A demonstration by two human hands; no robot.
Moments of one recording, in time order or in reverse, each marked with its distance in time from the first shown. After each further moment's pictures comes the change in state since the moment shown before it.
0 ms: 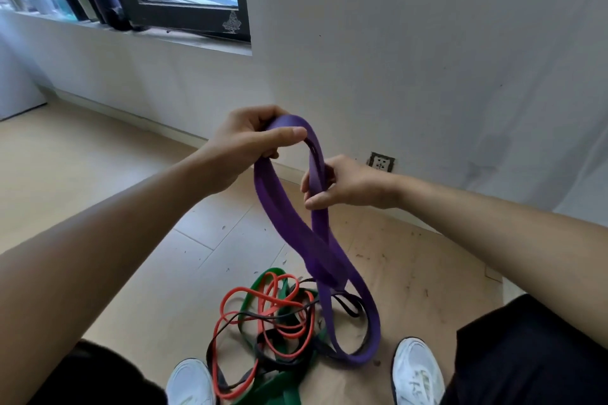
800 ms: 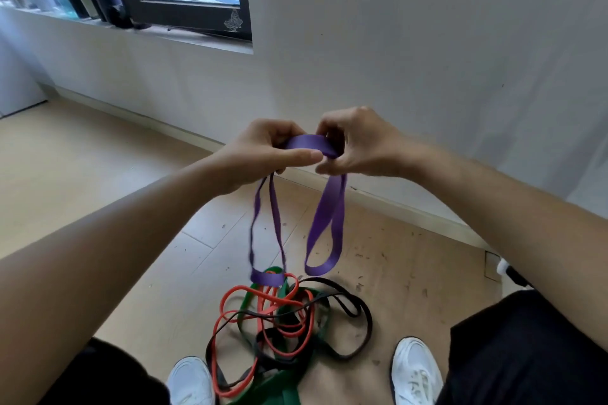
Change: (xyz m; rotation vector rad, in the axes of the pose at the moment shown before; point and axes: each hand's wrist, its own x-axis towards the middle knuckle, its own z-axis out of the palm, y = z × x) left_hand 0.002 -0.007 0.010 0.159 -0.135 -0.039; right_hand -0.004 -0.045 -0.034 -0.519 0.300 -0.238
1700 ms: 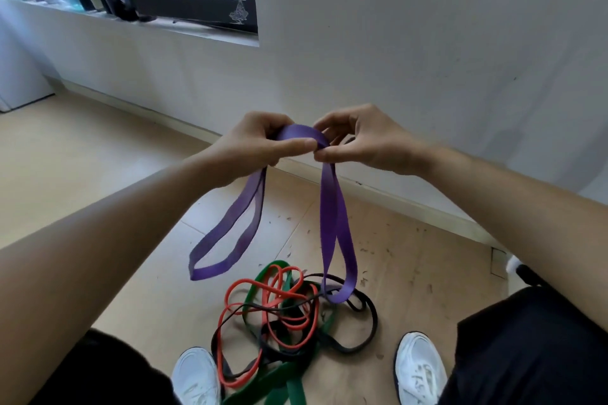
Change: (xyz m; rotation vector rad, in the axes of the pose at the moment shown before) left_hand -0.007 -0.004 -0.009 0.090 0.065 0.010; right_hand -0.003 0.013 0.010 0.526 -0.067 0.087
